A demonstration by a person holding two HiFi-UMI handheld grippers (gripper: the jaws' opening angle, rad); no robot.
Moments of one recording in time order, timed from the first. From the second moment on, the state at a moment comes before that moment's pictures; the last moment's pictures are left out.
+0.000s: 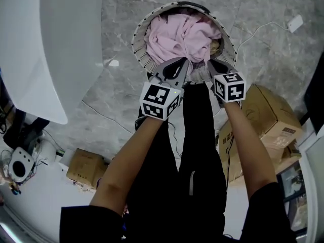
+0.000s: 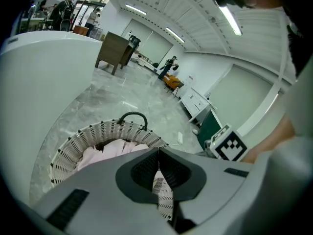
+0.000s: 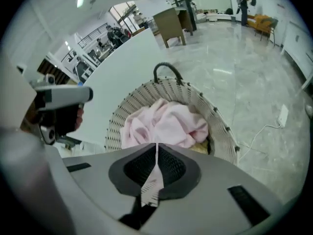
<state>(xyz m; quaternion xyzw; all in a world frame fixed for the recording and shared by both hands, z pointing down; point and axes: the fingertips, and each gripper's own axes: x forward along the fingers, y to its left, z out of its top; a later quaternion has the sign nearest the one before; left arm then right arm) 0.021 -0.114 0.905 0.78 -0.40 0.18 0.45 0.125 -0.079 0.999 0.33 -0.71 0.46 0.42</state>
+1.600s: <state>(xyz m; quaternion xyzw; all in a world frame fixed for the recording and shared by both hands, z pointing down) -0.023 -0.130 0.586 0.76 -0.53 0.09 0.35 0.078 -0.153 0.584 0.38 -0.85 0.29 0.23</state>
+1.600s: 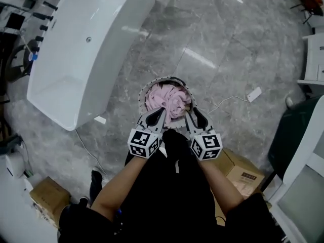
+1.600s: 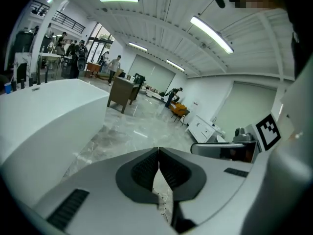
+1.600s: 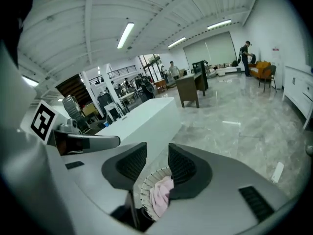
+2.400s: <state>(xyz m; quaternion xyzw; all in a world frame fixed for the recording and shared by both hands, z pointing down) -0.053 -0.131 0.287 0.84 -0.50 0.02 0.21 0.049 -0.126 0.282 0.47 -0.87 0.15 0.06</state>
